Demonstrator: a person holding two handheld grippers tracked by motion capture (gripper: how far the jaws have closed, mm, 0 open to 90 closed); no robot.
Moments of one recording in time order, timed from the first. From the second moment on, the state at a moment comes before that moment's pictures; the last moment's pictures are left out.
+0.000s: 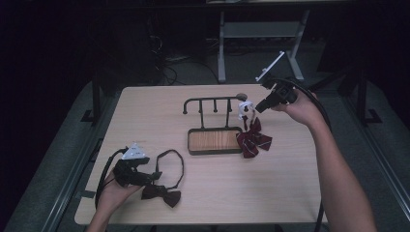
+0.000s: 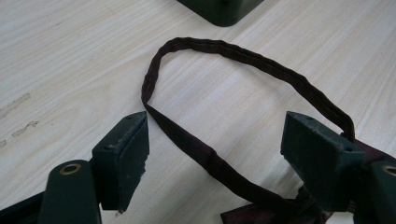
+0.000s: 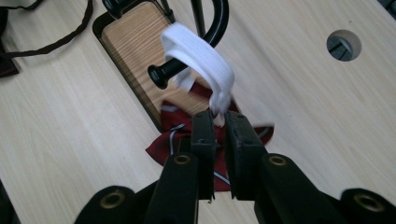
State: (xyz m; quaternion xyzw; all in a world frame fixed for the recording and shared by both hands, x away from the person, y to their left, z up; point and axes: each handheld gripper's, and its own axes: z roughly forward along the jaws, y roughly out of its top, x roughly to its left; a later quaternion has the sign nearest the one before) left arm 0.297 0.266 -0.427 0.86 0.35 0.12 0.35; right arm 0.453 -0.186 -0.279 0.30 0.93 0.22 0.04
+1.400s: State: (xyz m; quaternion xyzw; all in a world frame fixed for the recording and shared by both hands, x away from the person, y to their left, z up) left arm 0.298 0.265 -0.430 0.87 0.35 0.11 0.34; right arm 0.415 -0.219 -0.336 0.31 0.91 0.28 -0.02
